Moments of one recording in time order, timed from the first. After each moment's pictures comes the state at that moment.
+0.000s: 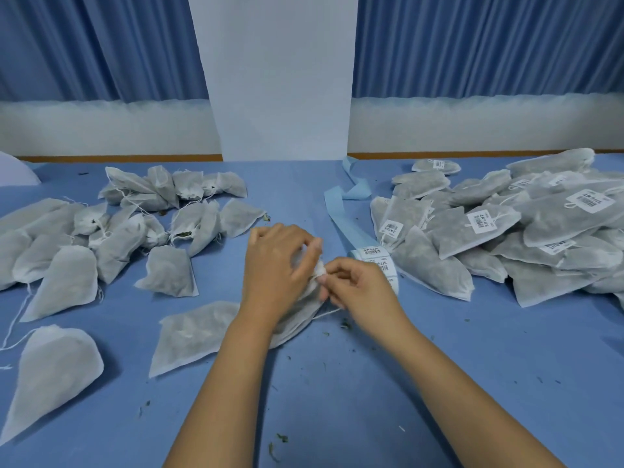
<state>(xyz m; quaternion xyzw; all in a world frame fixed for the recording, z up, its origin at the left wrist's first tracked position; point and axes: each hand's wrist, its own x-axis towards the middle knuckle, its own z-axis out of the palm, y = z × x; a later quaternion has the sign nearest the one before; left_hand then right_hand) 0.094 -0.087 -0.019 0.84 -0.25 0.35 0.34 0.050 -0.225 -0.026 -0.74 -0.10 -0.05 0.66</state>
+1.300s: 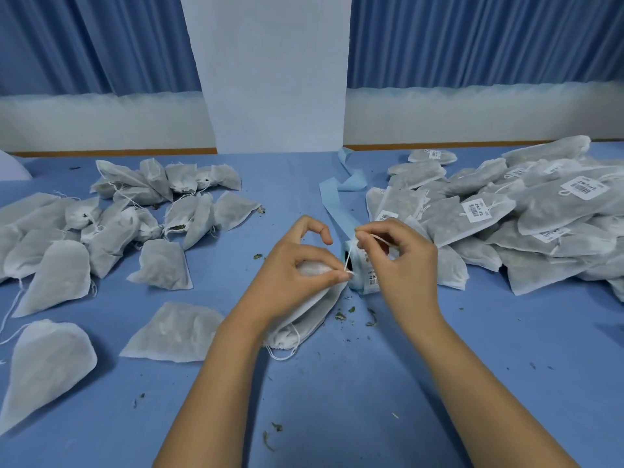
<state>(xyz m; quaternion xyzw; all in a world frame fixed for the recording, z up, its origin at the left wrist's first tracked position) 0.068 -0.092 -0.010 0.80 -0.30 0.07 0.51 0.042 -0.257 -0.010 -0.75 -0.10 -0.39 0.52</state>
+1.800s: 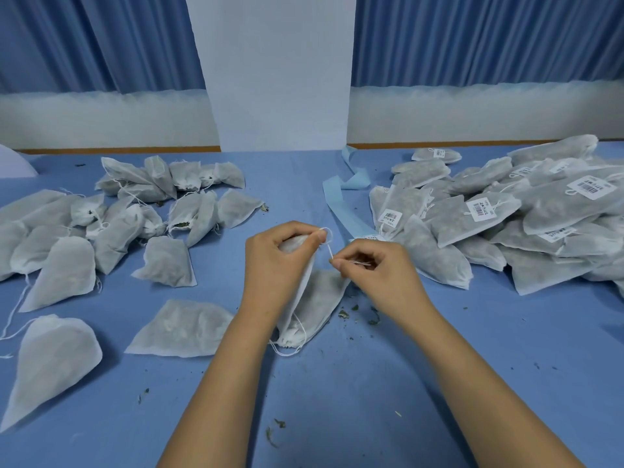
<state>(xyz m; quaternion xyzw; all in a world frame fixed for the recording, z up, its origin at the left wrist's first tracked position) 0.061 -0.102 -0.003 0.72 -0.14 0.18 0.65 0.042 -0.249 -0.014 -0.80 -0.10 -0.16 0.57</state>
